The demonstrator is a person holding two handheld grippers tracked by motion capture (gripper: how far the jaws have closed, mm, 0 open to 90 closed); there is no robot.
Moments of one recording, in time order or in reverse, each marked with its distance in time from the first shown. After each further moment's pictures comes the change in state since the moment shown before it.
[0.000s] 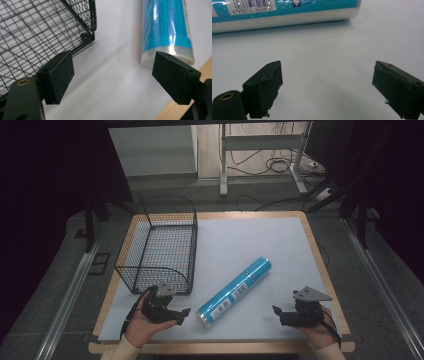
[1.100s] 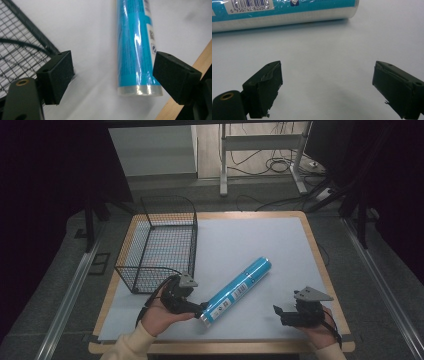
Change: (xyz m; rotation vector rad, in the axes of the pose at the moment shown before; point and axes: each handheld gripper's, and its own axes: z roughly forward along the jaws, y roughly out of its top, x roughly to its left) left arm -0.030 0.051 0.007 0.003 -0.047 0.119; right arm -0.002 -0.001 -0.001 0.001 -0.005 0.002
